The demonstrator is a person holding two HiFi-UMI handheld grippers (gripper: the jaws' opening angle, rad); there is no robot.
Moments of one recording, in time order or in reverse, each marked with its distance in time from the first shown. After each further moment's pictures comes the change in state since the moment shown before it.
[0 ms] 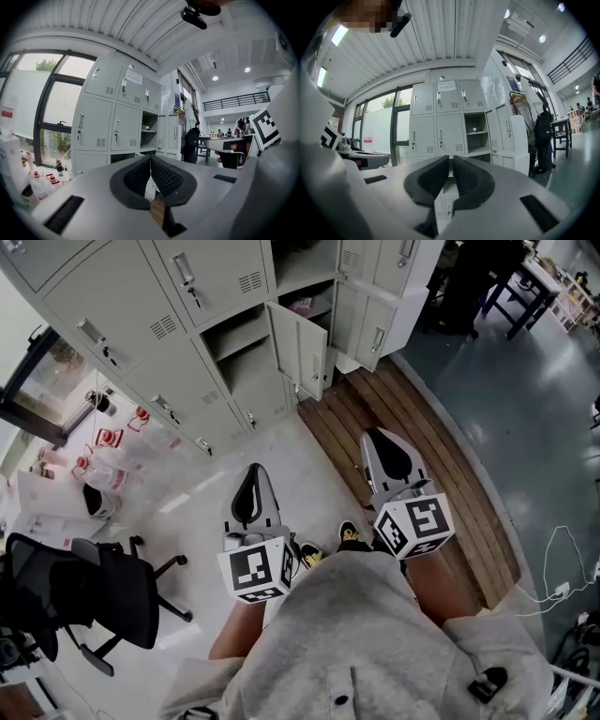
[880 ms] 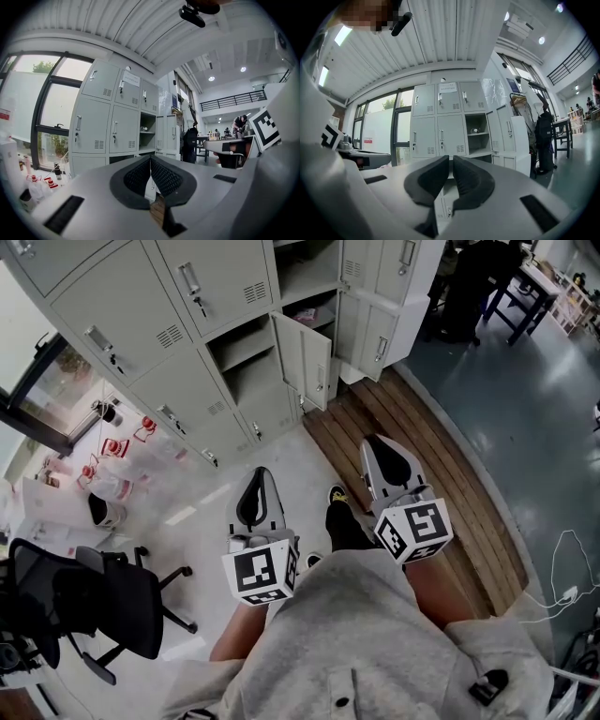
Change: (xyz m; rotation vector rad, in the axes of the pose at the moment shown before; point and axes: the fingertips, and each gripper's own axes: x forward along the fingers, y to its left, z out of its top) left arm 0.003 0.002 -0.002 0.029 -0.025 -0.025; right arm 0.003 0.009 -0.008 -0.005 -0.030 0.006
